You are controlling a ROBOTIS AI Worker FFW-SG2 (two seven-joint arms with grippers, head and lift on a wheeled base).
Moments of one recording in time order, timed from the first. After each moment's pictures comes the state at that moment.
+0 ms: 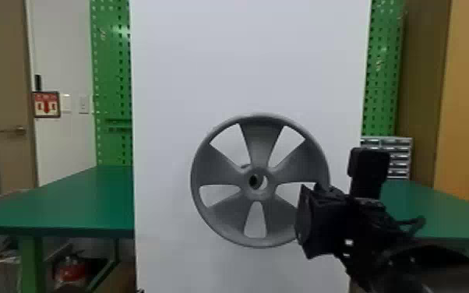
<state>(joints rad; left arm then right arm) 0.03 0.22 -0.14 -2.20 0.27 0.52 -0.14 -0.57 -0.06 0.11 -1.89 -0.28 0.74 -0.33</state>
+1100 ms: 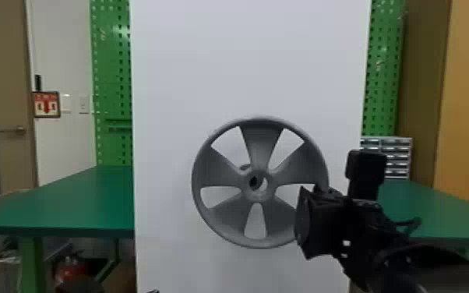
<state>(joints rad) -0.02 0.24 -0.14 -2.17 0.31 0.57 -0.25 -0.58 -0.06 0.11 -1.85 -0.29 0.72 -0.33</state>
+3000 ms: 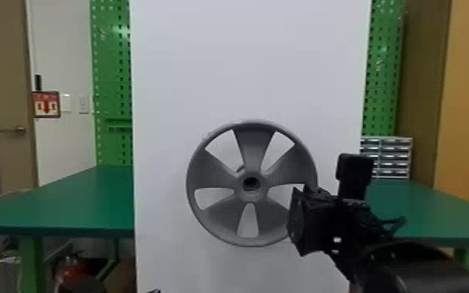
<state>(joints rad) -0.03 0.24 -0.15 -2.17 0.30 0.57 -0.25 -0.64 -0.06 0.11 -1.68 -0.28 0.61 -0.23</state>
